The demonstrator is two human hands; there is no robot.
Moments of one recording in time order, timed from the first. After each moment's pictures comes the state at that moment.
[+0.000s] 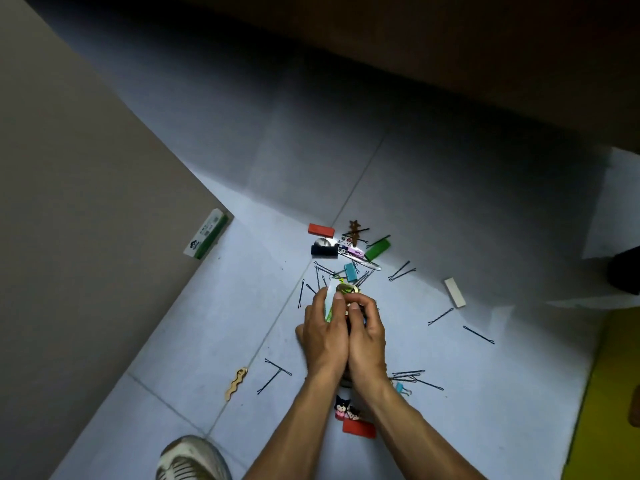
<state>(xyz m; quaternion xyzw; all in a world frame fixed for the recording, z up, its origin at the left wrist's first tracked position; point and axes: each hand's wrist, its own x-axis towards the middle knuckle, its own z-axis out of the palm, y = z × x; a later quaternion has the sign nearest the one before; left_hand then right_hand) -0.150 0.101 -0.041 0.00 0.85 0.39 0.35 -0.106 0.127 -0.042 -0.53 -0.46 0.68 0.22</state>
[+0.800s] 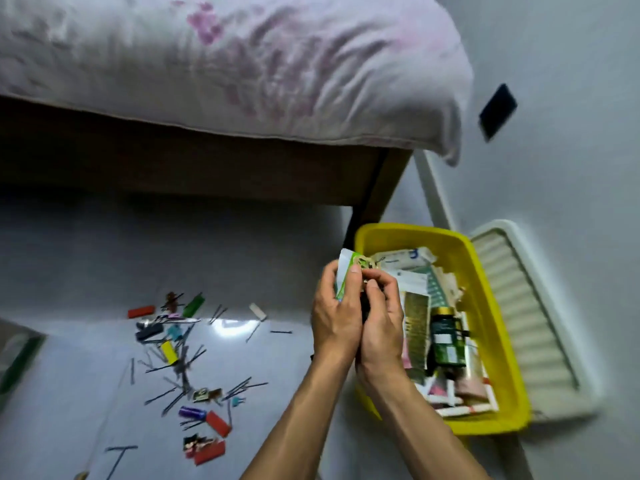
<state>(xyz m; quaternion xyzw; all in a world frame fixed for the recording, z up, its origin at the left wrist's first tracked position) 0.087 0.216 0.173 0.31 0.66 0.54 0.42 0.137 0.217 0.163 -0.49 -0.40 0.52 0.57</state>
